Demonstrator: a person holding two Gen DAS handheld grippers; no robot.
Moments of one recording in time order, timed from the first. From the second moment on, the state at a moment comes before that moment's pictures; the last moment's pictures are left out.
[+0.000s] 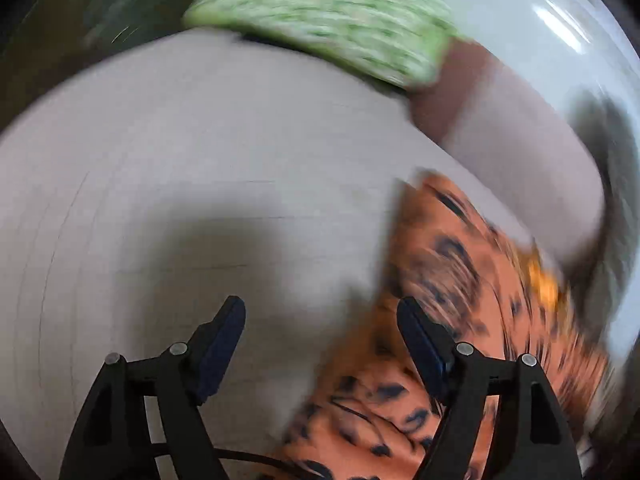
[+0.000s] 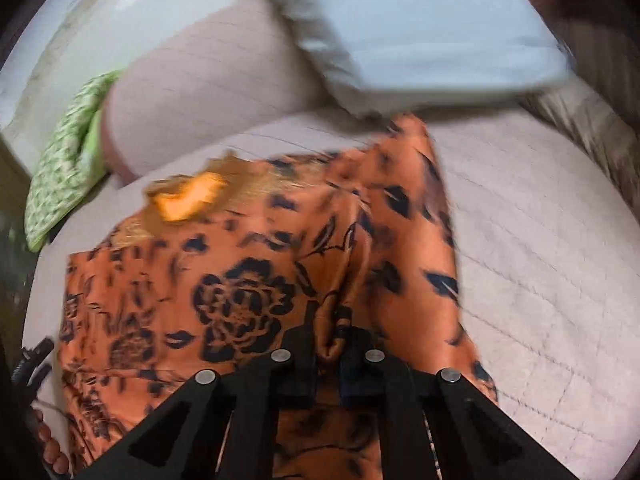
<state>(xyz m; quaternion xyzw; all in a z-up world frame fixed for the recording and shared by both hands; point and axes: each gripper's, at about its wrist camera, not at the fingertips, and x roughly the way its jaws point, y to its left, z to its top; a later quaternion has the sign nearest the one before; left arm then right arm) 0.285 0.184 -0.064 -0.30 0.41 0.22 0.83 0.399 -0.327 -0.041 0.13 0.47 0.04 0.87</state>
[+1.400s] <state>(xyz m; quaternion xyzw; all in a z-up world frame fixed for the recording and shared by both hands) 0.301 0.162 -0.072 -0.15 0.46 0.28 0.83 0.351 -0.339 -0.013 0.20 0.42 0.04 0.89</state>
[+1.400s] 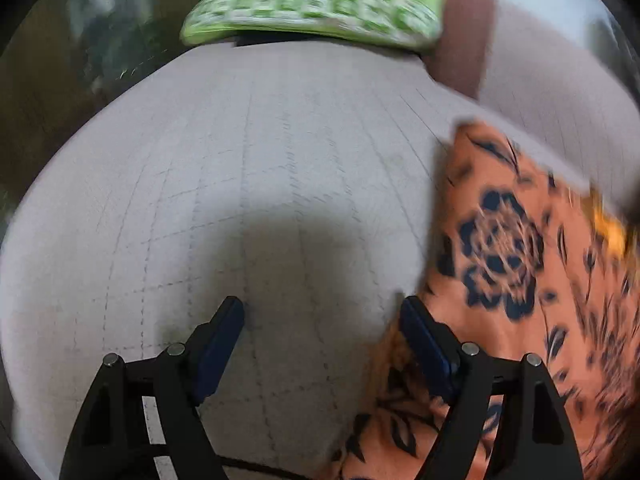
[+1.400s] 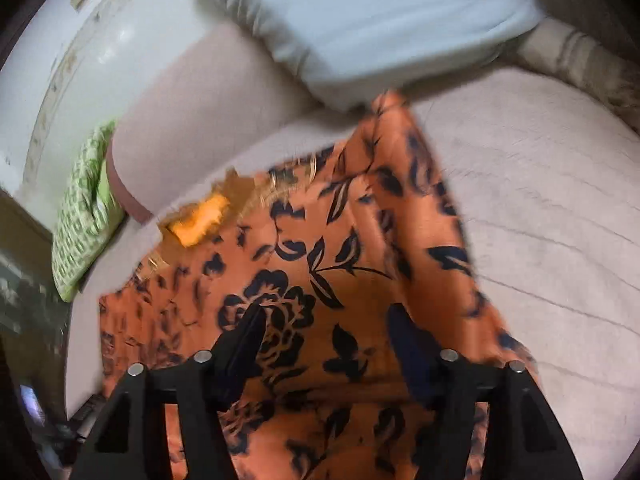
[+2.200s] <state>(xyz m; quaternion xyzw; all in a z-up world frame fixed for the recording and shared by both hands) 0.085 0.116 -0.018 -0.14 0.44 0.12 0.88 0.166 -0.426 0.011 0.26 0.43 0.12 0.86</state>
